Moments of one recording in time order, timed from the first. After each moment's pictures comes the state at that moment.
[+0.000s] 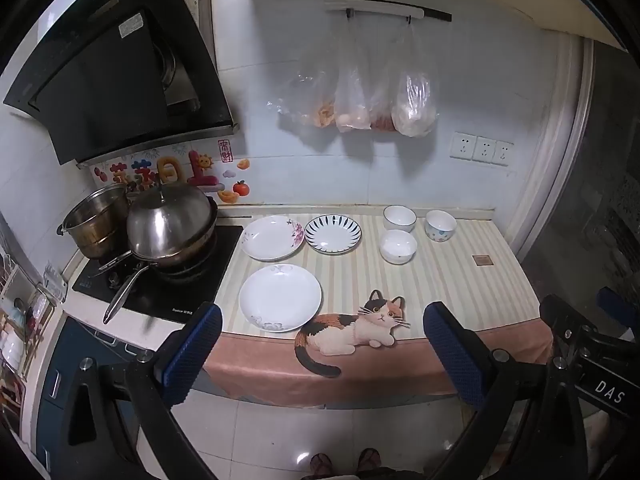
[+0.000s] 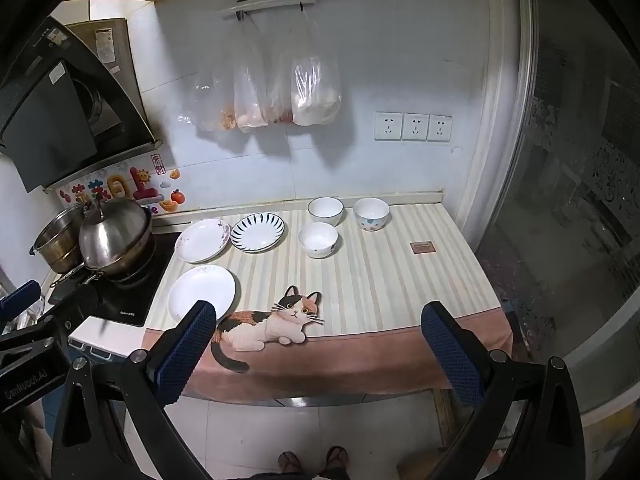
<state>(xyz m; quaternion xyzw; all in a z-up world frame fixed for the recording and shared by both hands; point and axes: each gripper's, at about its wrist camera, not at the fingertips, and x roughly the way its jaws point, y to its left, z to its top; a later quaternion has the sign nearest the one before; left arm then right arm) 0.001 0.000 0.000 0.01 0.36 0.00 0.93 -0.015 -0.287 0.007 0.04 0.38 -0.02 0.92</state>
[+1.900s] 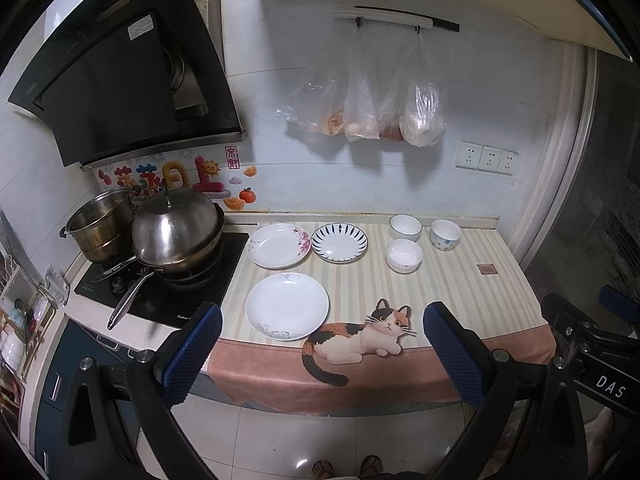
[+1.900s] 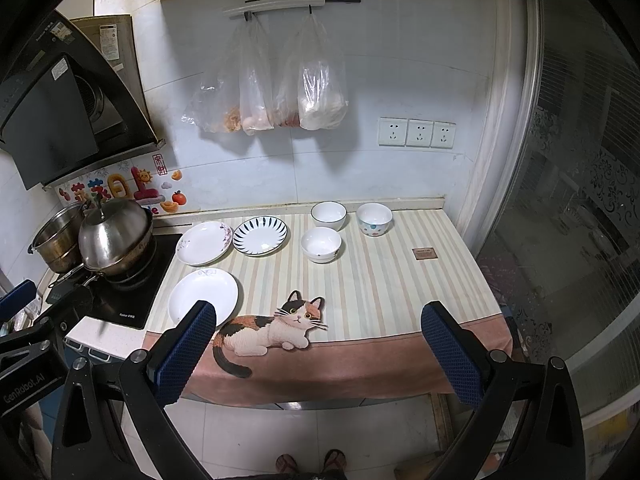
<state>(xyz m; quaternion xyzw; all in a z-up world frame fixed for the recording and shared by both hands) 0.000 0.012 0.004 0.00 0.34 0.00 0.94 -0.007 -0.270 0.011 0.03 0.38 -0.02 0.93</state>
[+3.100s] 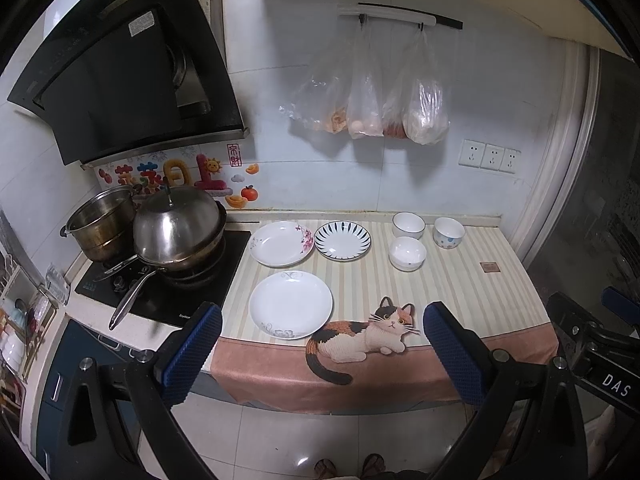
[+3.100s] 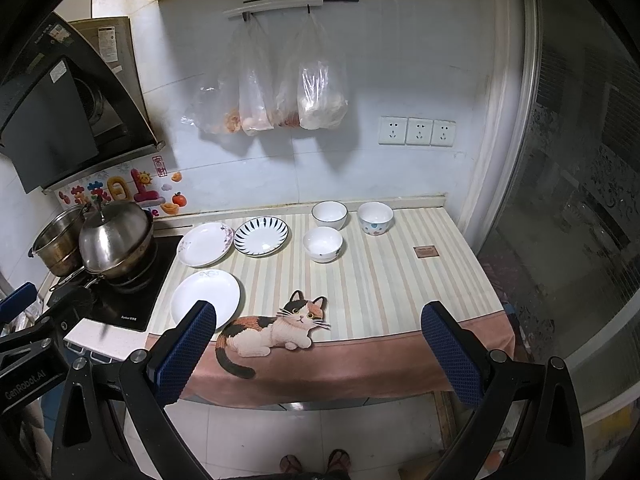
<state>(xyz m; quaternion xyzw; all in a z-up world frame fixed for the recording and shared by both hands) 0.003 0.025 0.005 0.00 0.35 0.00 0.94 -0.003 -0.265 0.014 0.03 0.38 -0.02 0.92</state>
